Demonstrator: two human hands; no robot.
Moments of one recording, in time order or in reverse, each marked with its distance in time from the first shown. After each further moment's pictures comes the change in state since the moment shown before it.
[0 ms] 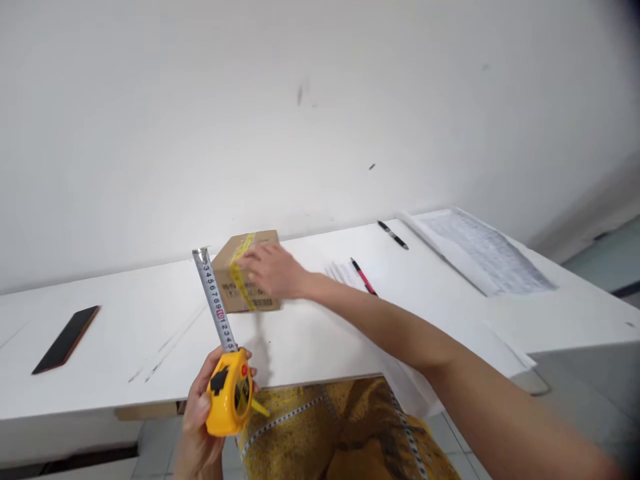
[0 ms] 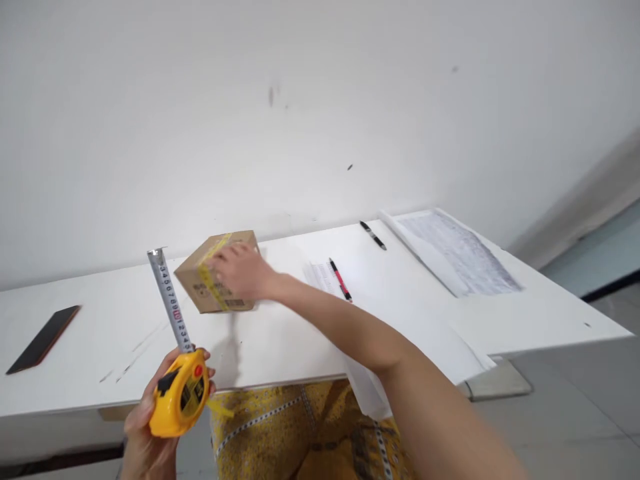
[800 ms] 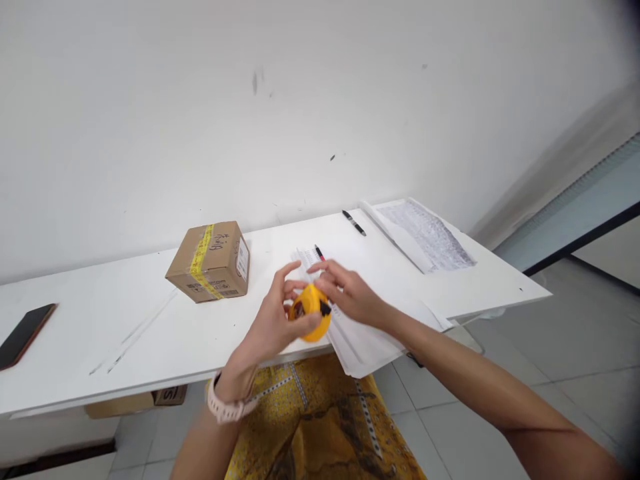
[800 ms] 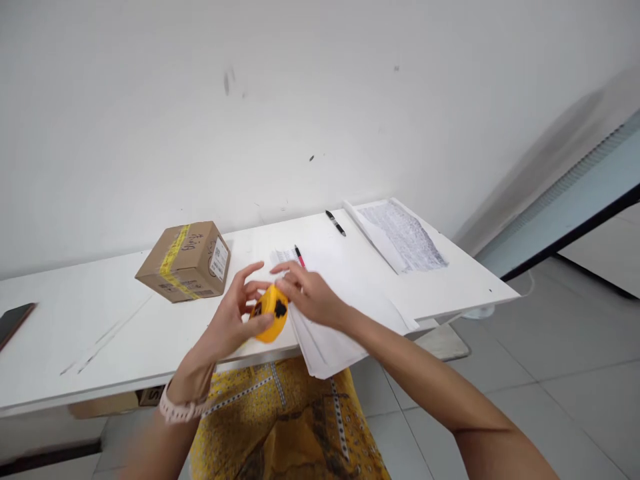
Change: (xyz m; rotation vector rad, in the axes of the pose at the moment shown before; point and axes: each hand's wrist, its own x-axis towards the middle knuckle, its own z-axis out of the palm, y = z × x) left_hand 0.039 -0.020 0.182 0.577 -0.606 0.075; right_hand -0.198 -0.008 -0.085 0.664 0.196 0.515
